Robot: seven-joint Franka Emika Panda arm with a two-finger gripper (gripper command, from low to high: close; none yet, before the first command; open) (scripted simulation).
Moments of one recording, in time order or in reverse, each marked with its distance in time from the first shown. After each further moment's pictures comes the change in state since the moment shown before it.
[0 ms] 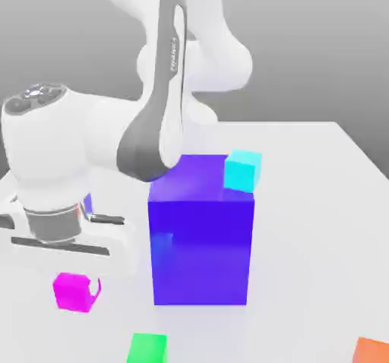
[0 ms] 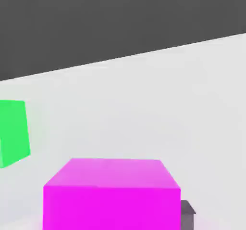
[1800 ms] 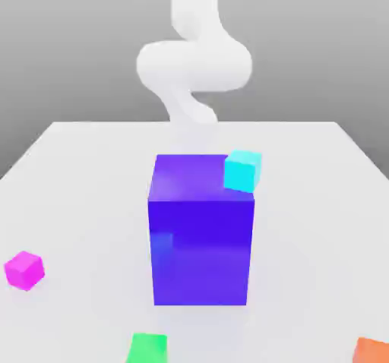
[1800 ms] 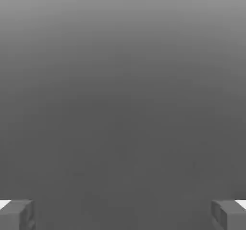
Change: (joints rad) arm -0.069 -0.912 0.205 0.066 -0.103 -0.240 0.151
